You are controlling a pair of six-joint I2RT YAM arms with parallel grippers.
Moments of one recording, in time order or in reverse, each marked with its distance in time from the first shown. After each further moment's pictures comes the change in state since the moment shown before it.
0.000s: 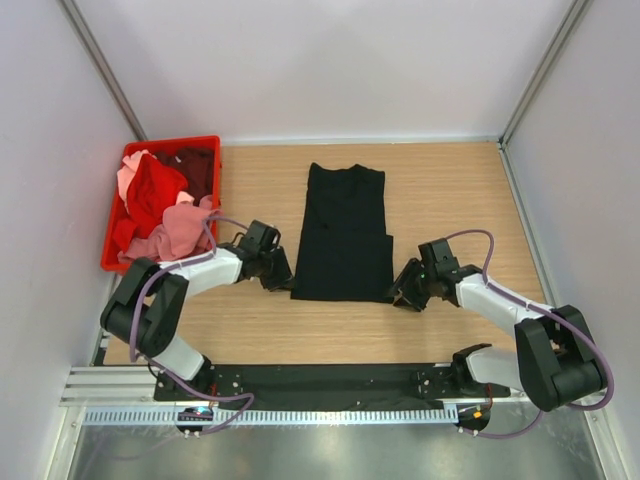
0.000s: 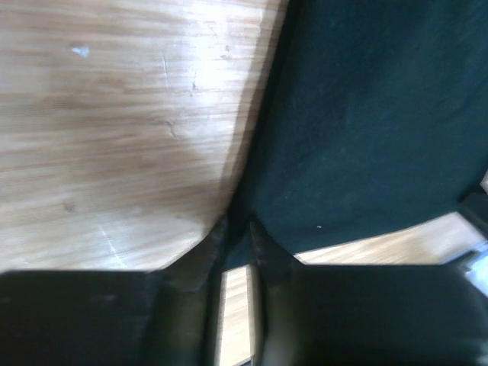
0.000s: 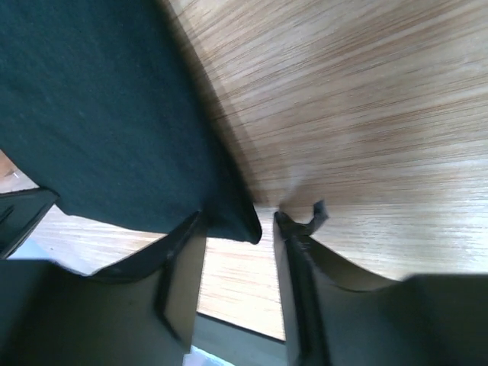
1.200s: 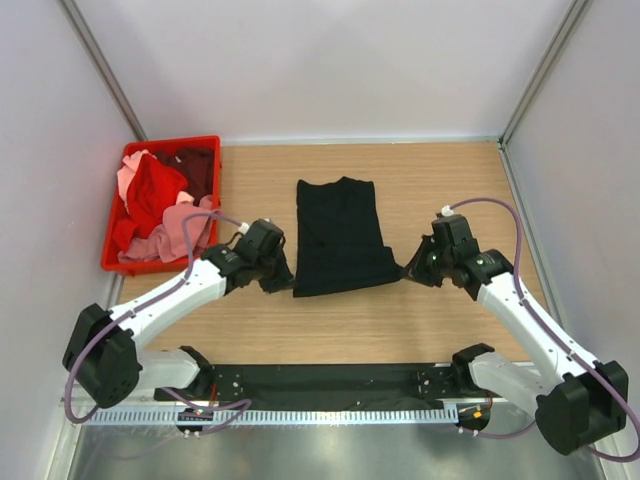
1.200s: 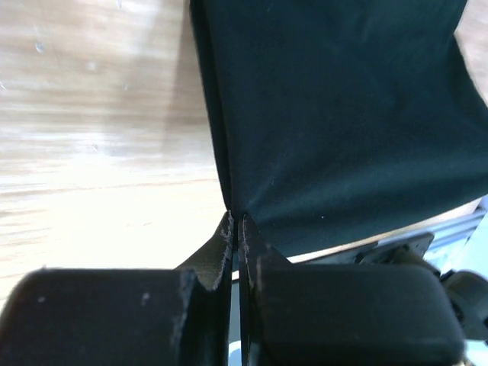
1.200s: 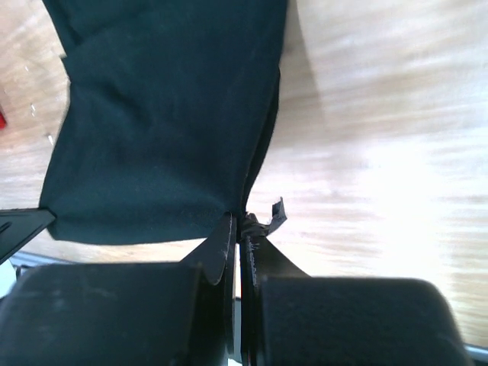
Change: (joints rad) left arm -0.178 -0.327 0.061 -0.299 -0.182 -0.196; right arm 0.020 -0.257 0.258 -0.354 0.114 -0.212
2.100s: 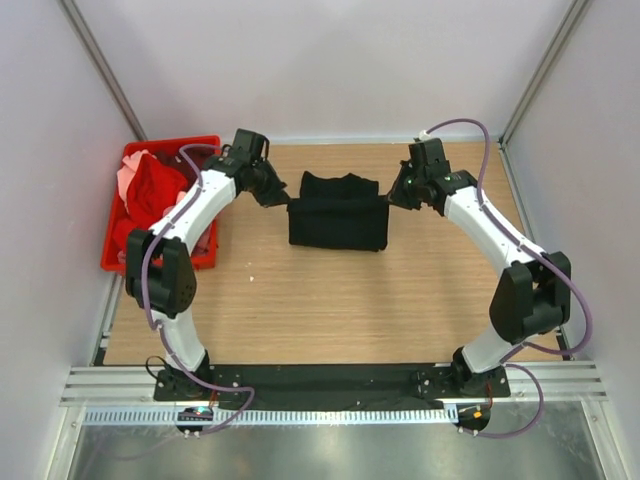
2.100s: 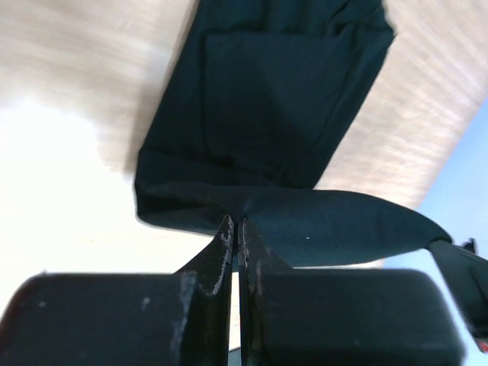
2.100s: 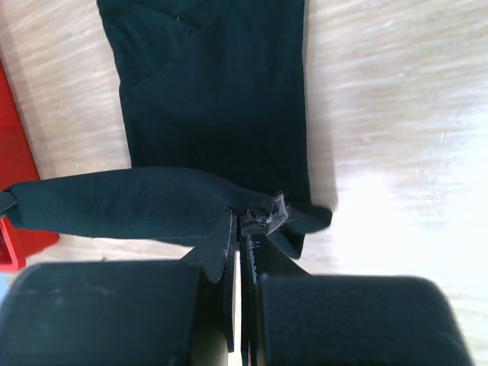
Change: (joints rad) left arm 0.345 0.569 0.769 -0.167 0.124 0.104; right arm -0.036 0.599 0.602 0.124 0.090 -0.138
